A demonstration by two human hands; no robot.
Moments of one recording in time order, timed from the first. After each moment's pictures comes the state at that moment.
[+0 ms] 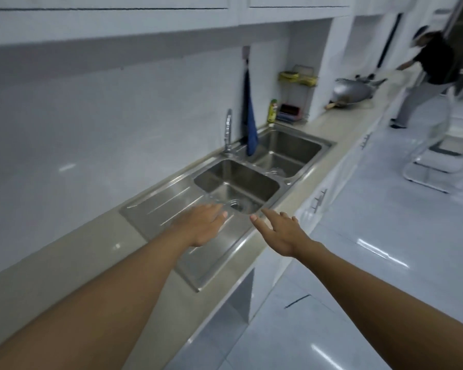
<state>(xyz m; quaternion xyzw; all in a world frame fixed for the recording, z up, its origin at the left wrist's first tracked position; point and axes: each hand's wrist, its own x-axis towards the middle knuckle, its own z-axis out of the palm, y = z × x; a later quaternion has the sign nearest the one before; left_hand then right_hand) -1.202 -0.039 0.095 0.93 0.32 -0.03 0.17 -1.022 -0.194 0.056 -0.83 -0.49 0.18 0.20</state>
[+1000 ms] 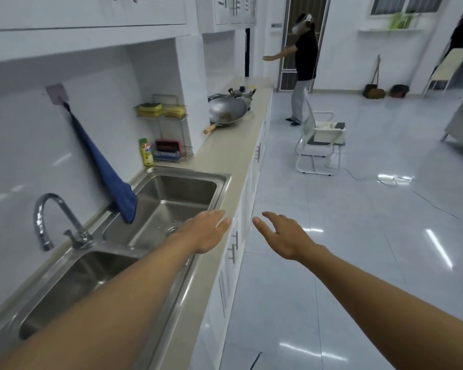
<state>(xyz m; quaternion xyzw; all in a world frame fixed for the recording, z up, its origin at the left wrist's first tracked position) -0.681 0.017 0.083 0.98 0.08 -0.06 0.18 -0.599 -0.212 0.065 -0.92 -0.26 0.12 0.27</state>
